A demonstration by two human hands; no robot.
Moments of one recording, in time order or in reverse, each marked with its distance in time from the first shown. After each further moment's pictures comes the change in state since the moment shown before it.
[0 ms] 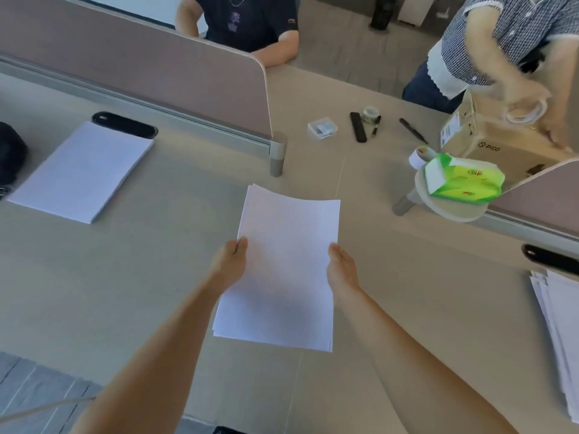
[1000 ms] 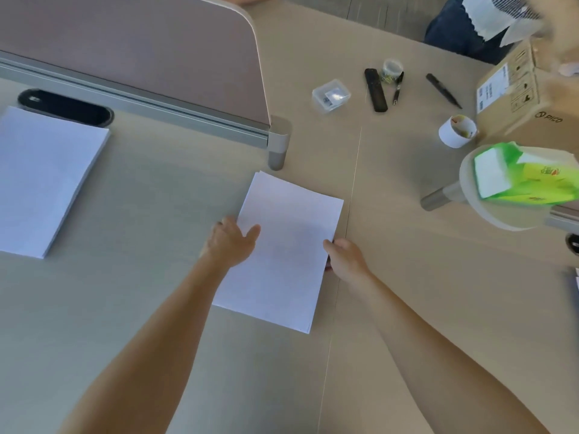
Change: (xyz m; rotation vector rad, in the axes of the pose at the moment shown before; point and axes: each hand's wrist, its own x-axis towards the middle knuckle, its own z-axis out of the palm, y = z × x) left_hand 0.146 0.005 0.009 0.458 -0.123 -0.186; right_hand 0.131 -0.005 0.045 -0.307 -0.165 0.120
